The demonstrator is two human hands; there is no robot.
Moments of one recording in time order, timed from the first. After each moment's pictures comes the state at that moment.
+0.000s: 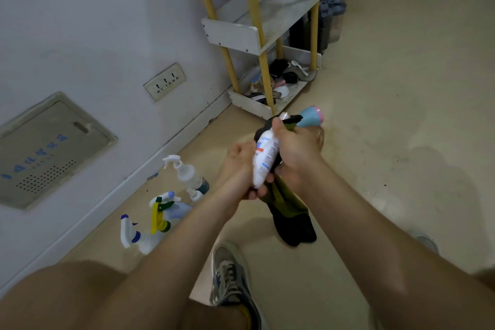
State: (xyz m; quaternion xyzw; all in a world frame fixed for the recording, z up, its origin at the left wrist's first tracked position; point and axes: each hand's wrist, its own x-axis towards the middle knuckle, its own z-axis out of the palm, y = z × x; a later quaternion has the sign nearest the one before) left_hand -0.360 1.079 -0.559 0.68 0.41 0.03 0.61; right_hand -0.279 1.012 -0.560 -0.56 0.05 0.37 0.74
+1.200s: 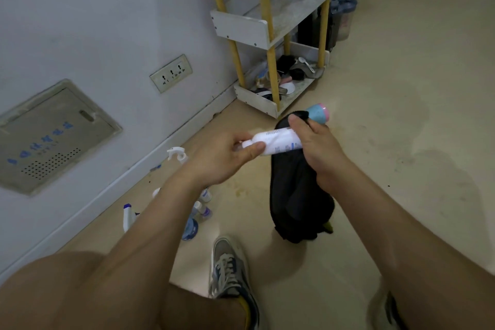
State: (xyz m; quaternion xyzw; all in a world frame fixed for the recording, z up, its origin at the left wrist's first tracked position) left_hand -0.372 1.132 -0.548 0.93 0.22 -0.02 0.30; right_hand -0.265 0.992 -0.578 -0.67 -0.08 0.29 0.68
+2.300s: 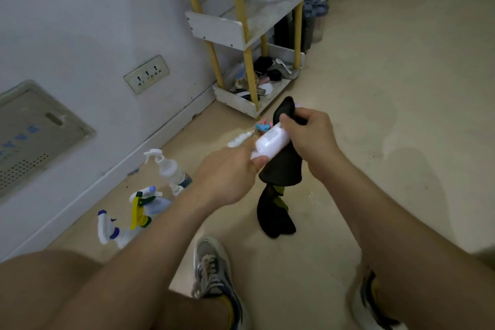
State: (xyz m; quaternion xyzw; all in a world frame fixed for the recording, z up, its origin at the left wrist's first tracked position) left_hand -0.365 1.074 -0.554 0.96 0.19 -0.06 0.17; right_hand -0.246 0.969 -0.572 -0.76 -0.08 0.20 0.62
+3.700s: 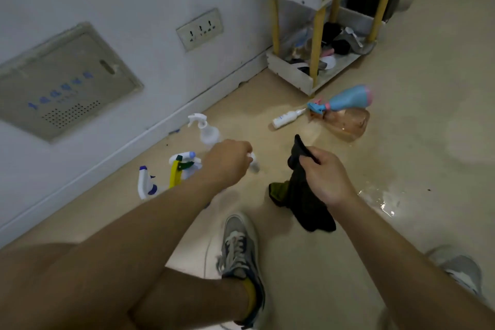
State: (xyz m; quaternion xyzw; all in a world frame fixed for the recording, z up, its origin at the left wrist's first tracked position) left_hand -0.393 1.190 -0.666 0.94 0.31 -0.11 0.10; right_hand -0.292 1.018 -0.661 -0.77 -0.15 0.36 0.50
